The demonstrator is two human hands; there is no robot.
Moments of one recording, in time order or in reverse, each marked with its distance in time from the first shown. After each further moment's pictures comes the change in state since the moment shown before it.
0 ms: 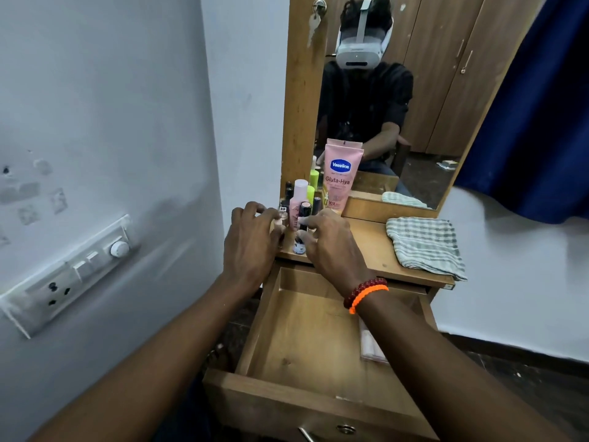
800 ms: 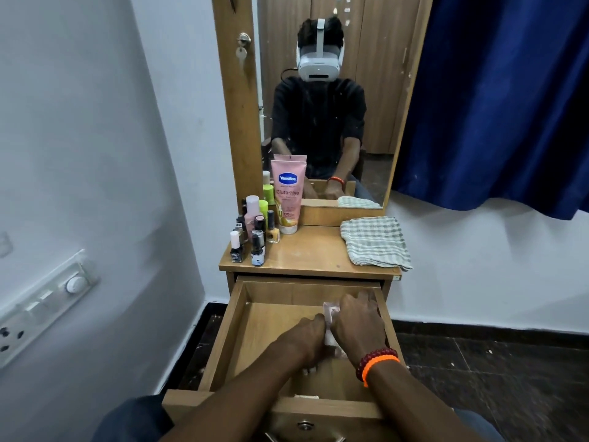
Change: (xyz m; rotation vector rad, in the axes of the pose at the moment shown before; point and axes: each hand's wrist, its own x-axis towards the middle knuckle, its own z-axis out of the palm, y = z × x) left_hand -0.100 0.126 0.049 -0.151 -1.142 -0.054; right_hand -0.125 0.093 -0.020 -0.481 -0.142 0.522
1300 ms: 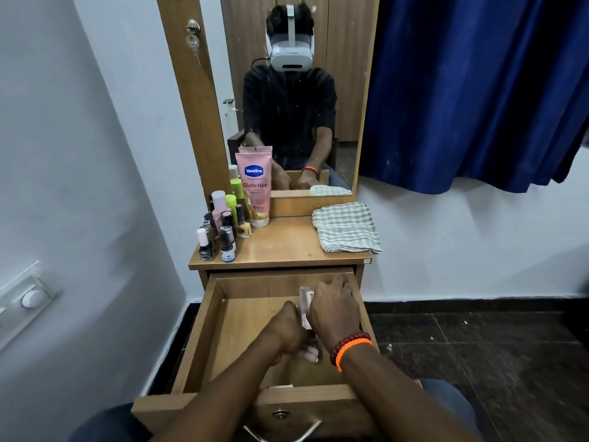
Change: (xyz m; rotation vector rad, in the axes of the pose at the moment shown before) left_hand 0.010 0.001 0.016 -0.645 -0.007 -0.096; right_hand -0.006 -0.002 -0.015 -0.022 -0.015 0.041
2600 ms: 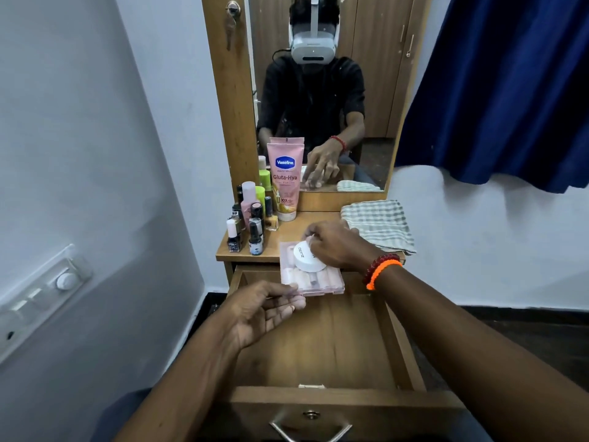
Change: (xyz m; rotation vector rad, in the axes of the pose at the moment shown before) left_hand -0.037 0.001 -0.092 -0.750 0.052 -0.105; right_hand 0.099 -0.049 -0.060 0.232 -0.321 -0.311
